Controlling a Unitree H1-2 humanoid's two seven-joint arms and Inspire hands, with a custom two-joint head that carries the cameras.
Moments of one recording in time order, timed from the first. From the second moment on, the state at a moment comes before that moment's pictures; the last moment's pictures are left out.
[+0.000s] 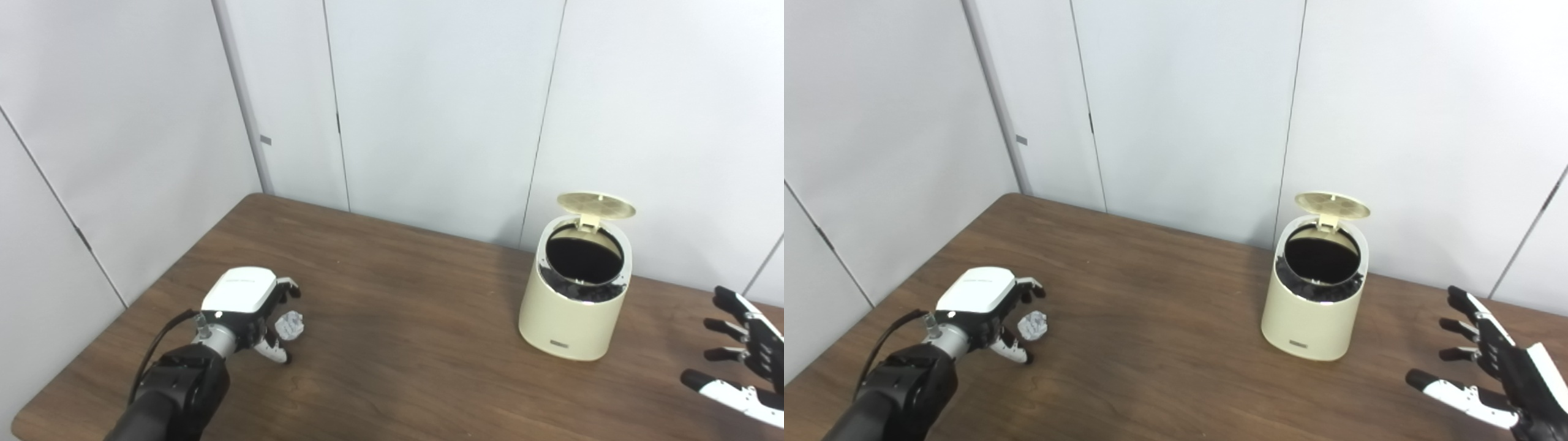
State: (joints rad) left arm 0.01 0.59 0.10 -0.30 1.01 0.30 -0.39; right arm -0.27 -0.34 0.01 -0.02 -0.15 0.03 0.20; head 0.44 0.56
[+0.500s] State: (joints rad) left arm 0.01 0.60 0.09 -0.24 1.01 0.30 -0.32; right arm -0.26 -0.35 0.01 -0.04 -0.16 0.04 0.20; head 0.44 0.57
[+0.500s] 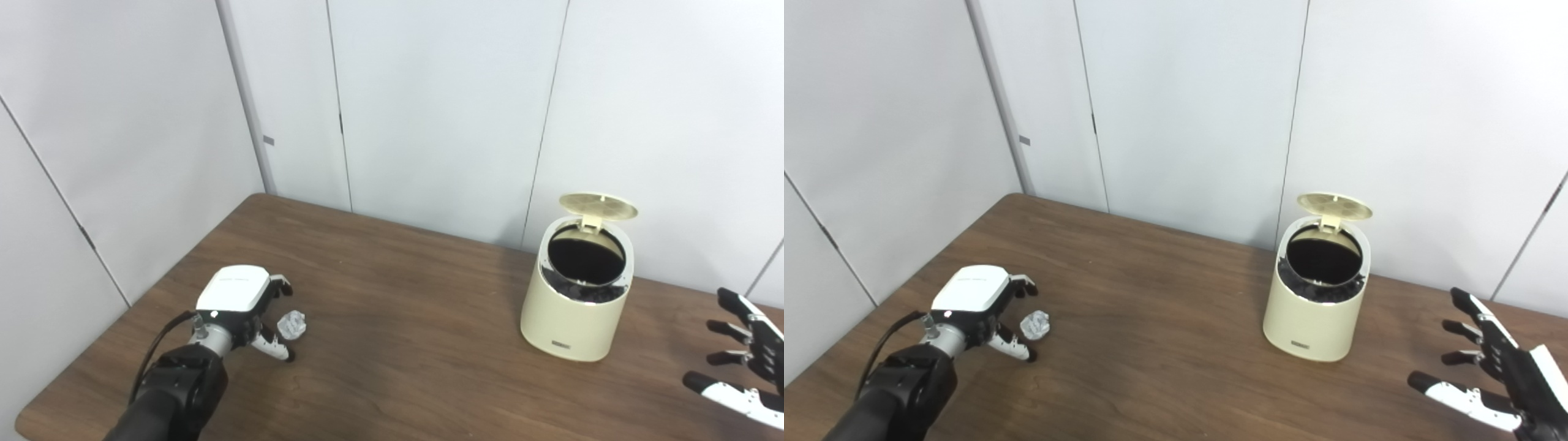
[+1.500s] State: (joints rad) left arm 0.00 0.61 0.05 -0.20 0.92 0.30 -0.27; right arm -0.26 -0.35 0.00 -0.06 -0.15 0.05 0.20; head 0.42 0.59
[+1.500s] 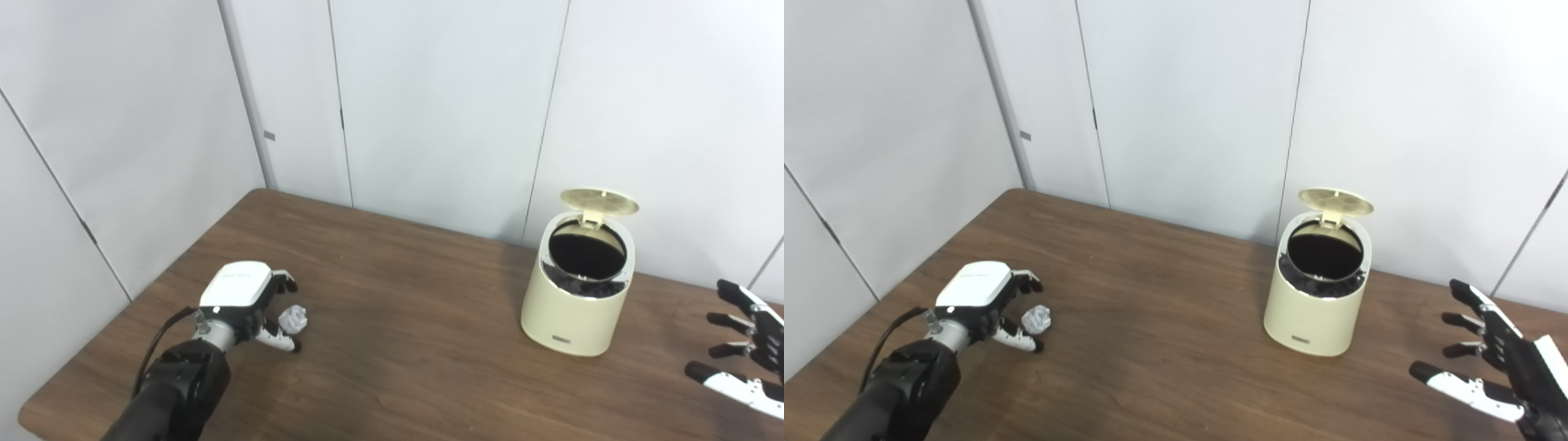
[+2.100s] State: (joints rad) left arm -0.02 0.63 0.00 -0.10 0.86 0.29 -0.16; right arm -0.26 -0.36 0.00 -0.06 -0.15 0.06 0.20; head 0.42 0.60
